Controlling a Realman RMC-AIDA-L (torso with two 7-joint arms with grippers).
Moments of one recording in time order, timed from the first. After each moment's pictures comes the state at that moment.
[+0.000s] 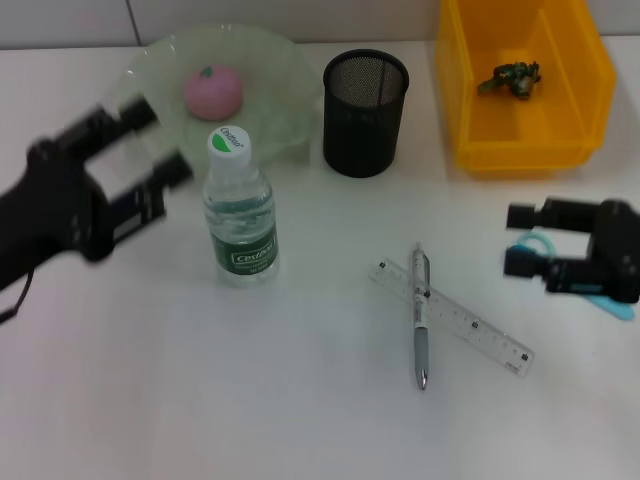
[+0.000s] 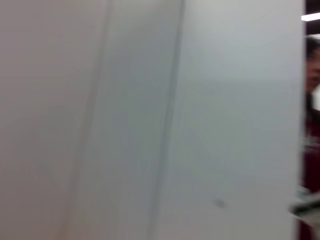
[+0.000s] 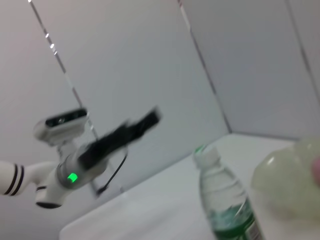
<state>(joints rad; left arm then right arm) -0.28 -1.98 1.14 0.43 1.08 1.76 -0.93 0.42 2.02 -0.59 -0.69 -1.95 -1.88 1.46</state>
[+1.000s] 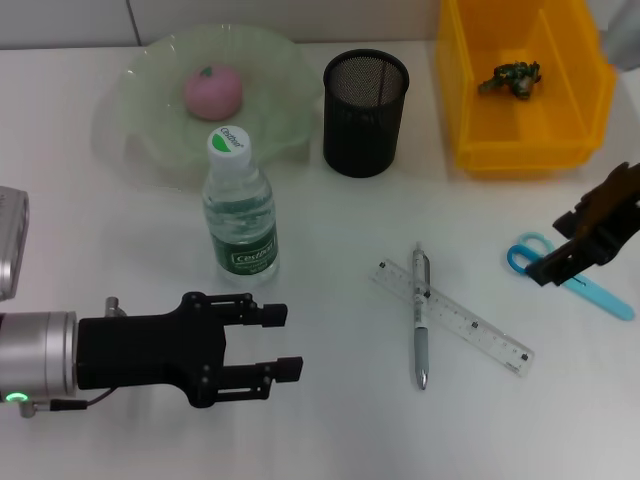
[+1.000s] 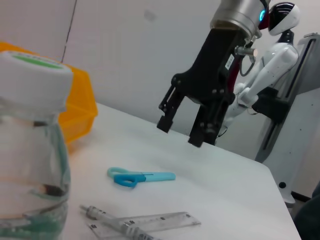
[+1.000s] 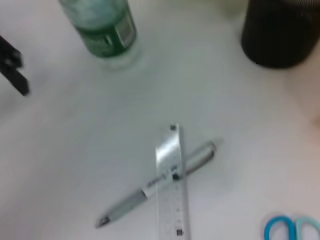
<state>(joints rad) -0.41 -2.01 1.13 0.45 1.68 1.62 -1.17 0.63 2.08 -1.19 -1.51 -2.63 -1.90 2.42</state>
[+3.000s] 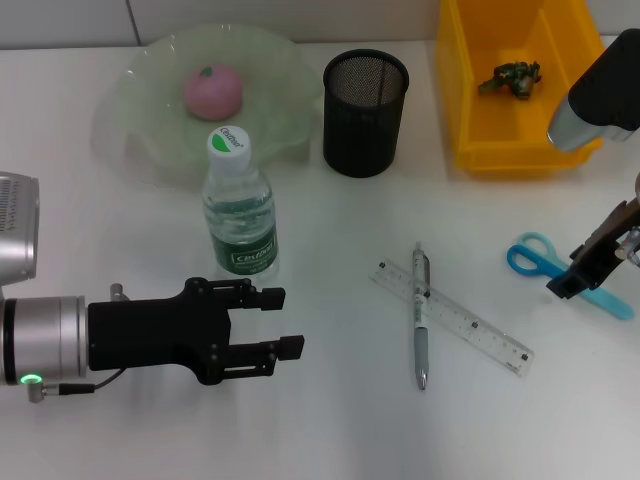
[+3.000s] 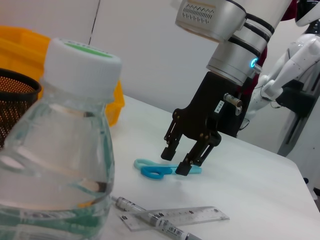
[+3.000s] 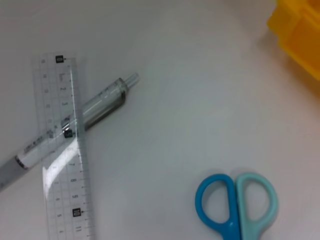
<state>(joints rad) -0.42 -2.02 1.13 0.45 1.69 1.53 -1.20 0.61 2.08 -1.31 -1.20 -2.79 -1.54 2.42</state>
